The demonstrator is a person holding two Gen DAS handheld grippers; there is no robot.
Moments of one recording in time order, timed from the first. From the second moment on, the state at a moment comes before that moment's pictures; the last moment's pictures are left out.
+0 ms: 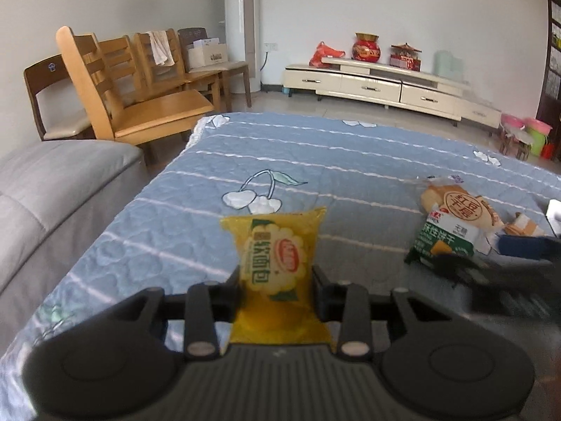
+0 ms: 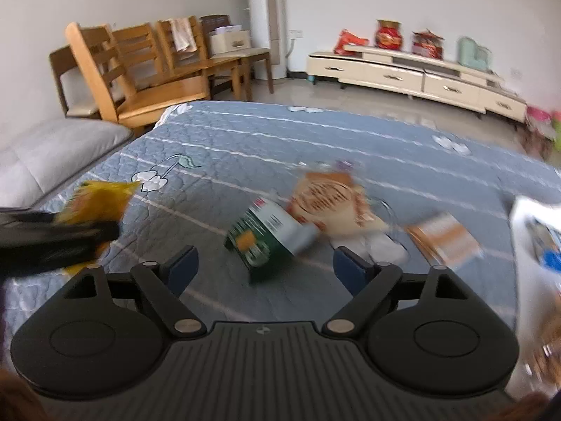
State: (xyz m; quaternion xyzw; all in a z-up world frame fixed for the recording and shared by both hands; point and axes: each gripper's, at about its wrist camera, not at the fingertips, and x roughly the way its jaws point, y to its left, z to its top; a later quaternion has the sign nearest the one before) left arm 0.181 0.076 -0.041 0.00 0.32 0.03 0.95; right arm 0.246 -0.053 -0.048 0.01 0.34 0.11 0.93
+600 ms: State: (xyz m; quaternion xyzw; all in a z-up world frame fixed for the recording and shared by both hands) left arm 0.152 0.072 -0.026 -0.02 0.30 0.02 0.95; right arm 0.269 -0.042 -0.056 0.08 0.34 0.13 0.93
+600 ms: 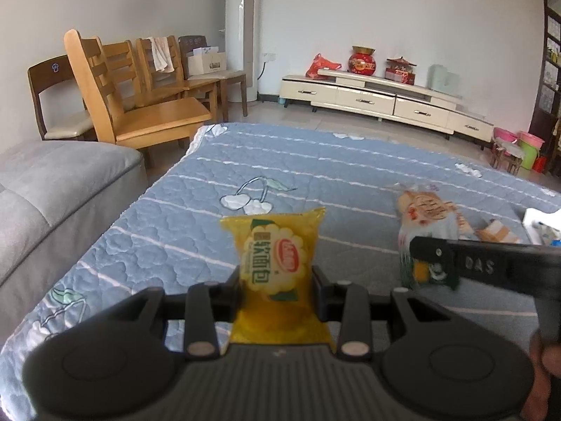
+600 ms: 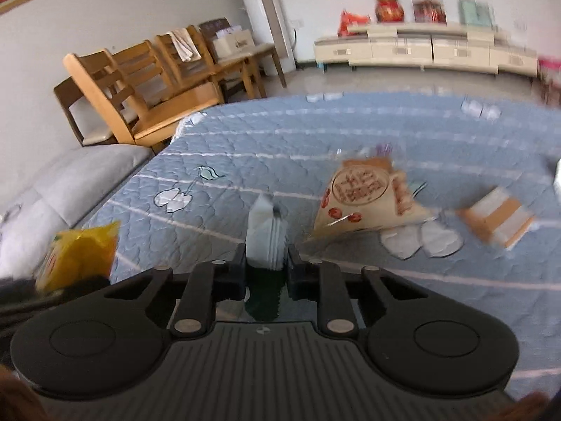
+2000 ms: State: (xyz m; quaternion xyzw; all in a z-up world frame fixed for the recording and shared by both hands) left arm 0.033 -0.088 0.055 0.05 0.24 -0.13 0.96; right arm 0.034 -0.198 0.052 0.05 0.21 -0.03 0.98
